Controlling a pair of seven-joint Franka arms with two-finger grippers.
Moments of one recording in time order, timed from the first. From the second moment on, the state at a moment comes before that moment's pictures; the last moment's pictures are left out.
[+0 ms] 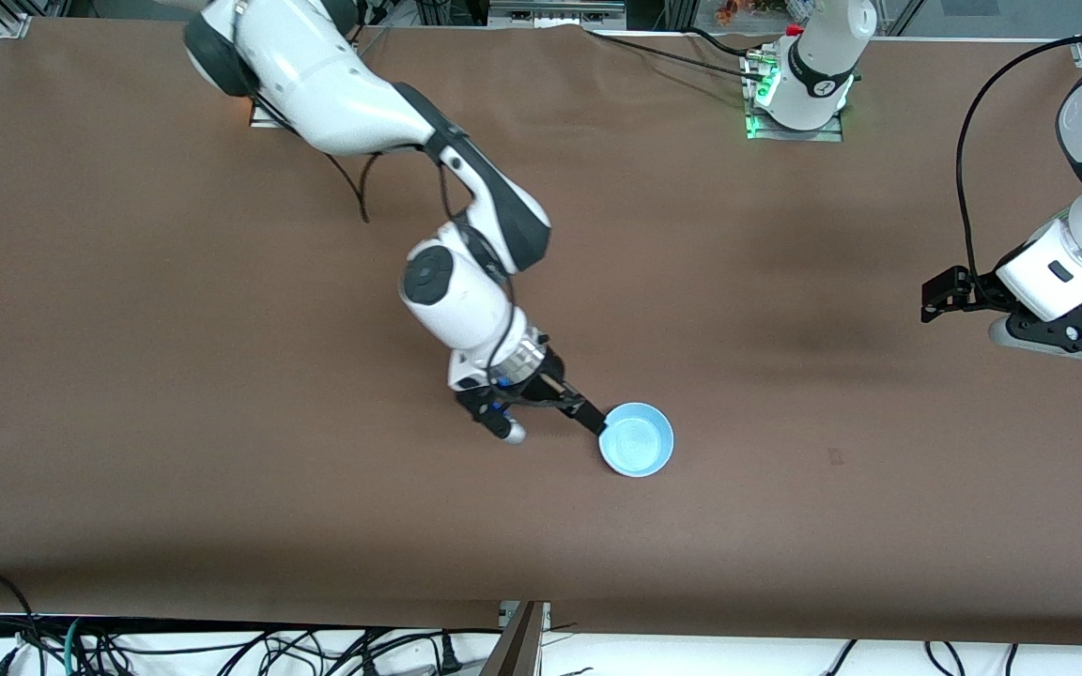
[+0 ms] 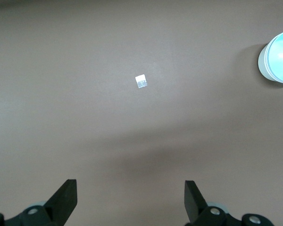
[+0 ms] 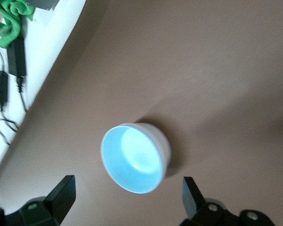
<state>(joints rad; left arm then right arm) 0.13 0.13 -0.12 -1.74 0.02 1.89 0.18 0.57 0.96 0.07 -0.95 0.25 2.34 1.07</state>
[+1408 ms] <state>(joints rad) 0.13 0.17 -0.11 -1.64 0.02 1.90 0.00 0.53 -0.02 -0.34 -1.71 -0.02 1.58 0.06</state>
